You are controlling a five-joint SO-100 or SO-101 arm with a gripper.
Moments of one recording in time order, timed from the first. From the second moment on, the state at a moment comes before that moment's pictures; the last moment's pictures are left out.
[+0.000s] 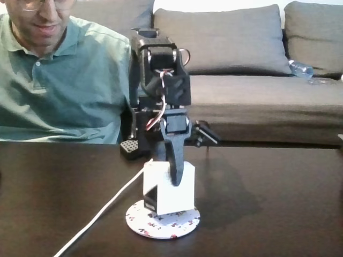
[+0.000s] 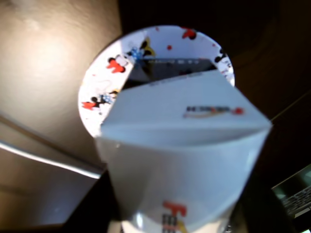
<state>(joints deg) -14.0 97.0 110.0 62.5 -23.1</state>
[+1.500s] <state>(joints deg) -18.8 98.7 83.9 89.0 -17.8</state>
